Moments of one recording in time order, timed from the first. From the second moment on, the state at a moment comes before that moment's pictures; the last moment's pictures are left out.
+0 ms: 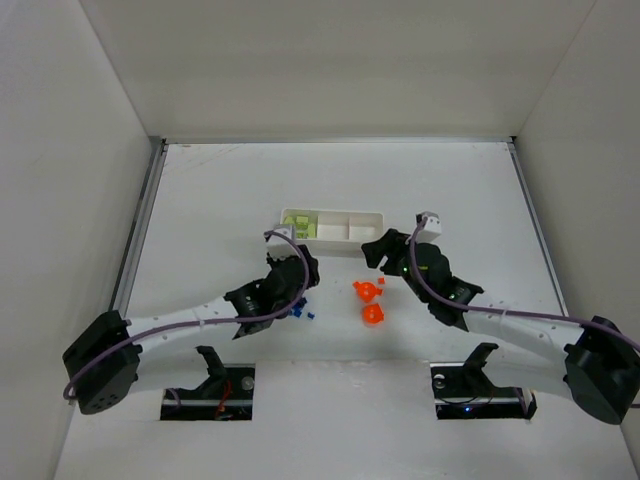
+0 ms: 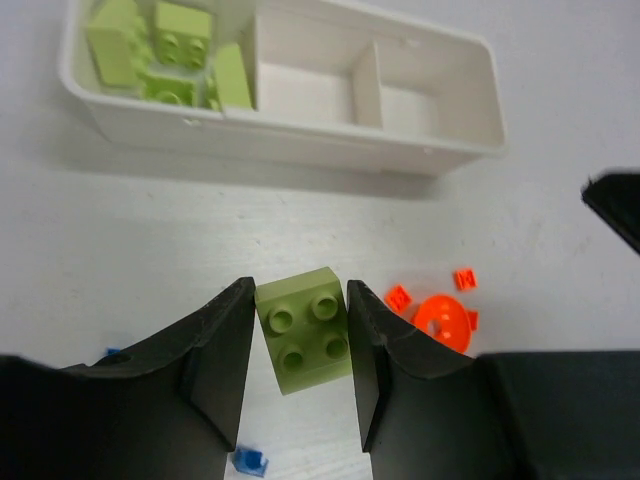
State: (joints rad) left arm -1.05 1.13 0.51 0.11 -0.67 -0.74; right arm 0.78 1.09 0.49 0.30 0.38 0.74
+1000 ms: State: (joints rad) left arm -0.59 1.58 0.86 0.17 -0.43 -0.57; right arm 1.05 1.31 0.52 0.31 0.40 0.75
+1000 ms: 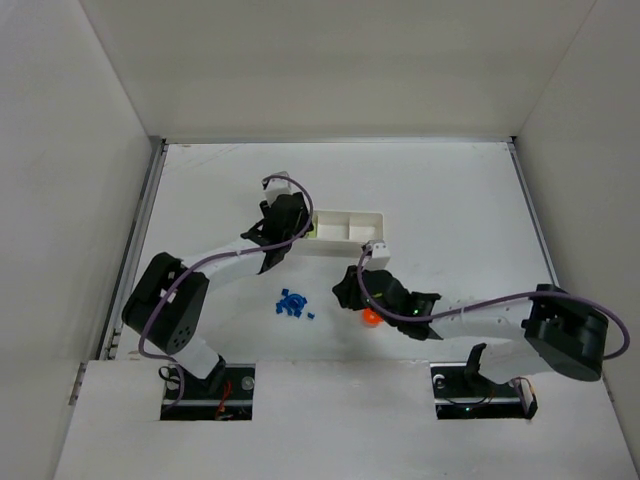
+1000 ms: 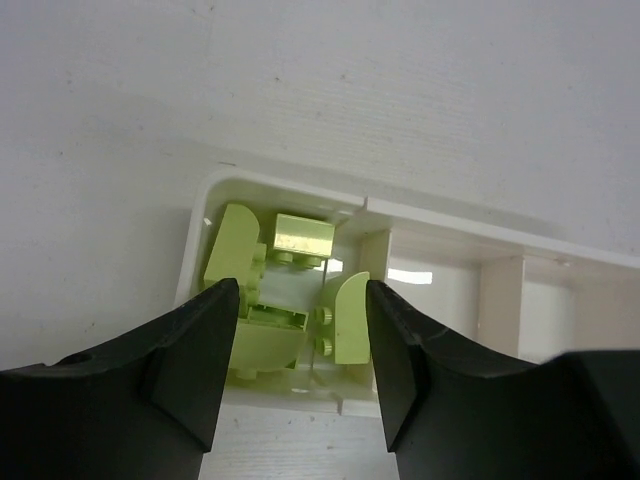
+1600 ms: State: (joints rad) left arm -0.72 1.01 0.49 0.00 -0.50 -0.63; right arm 1.34 1.65 0.72 0.24 0.53 0.74
